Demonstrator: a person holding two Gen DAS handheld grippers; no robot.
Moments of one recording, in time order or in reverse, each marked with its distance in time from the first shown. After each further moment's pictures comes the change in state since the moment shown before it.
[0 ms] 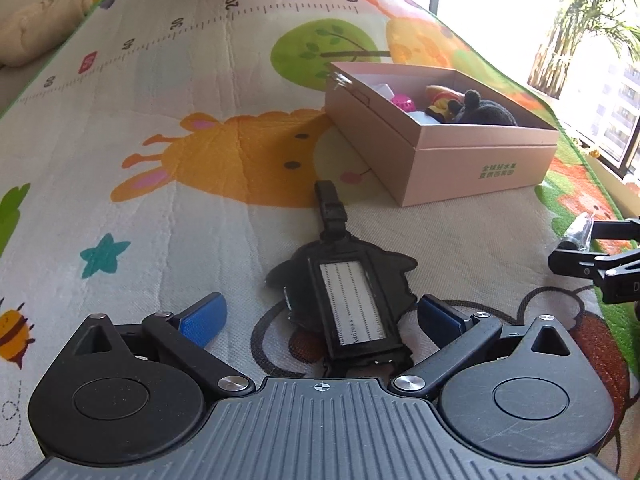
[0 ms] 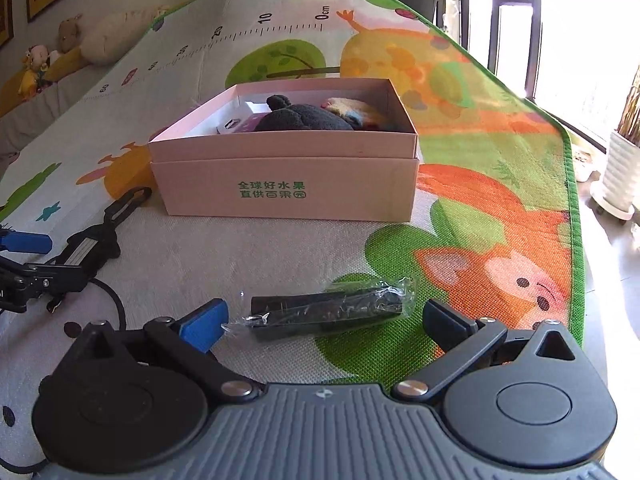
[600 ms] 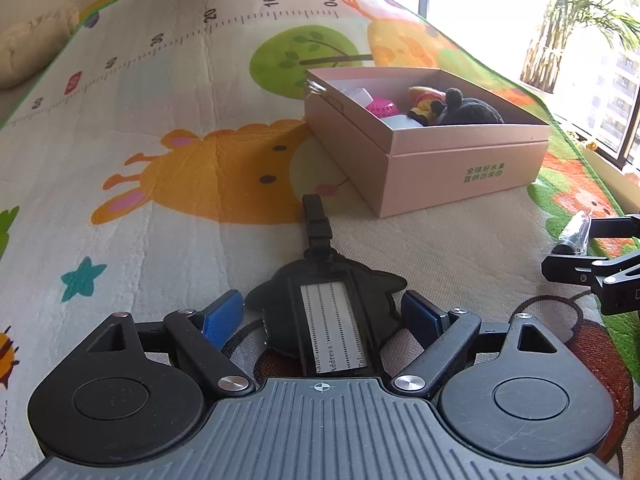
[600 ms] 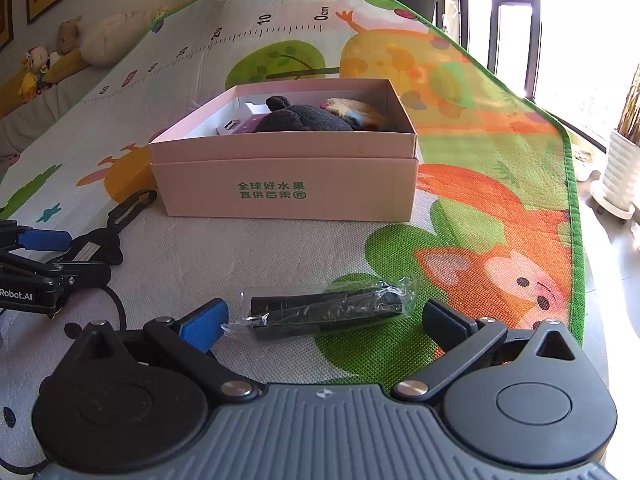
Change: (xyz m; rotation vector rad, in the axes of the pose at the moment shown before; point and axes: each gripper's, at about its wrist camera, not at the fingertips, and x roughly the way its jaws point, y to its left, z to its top) left arm 0.007 -0.018 0.003 0.057 -0.008 0.025; right arm -0.001 -0.001 -0.001 0.008 -0.004 0.006
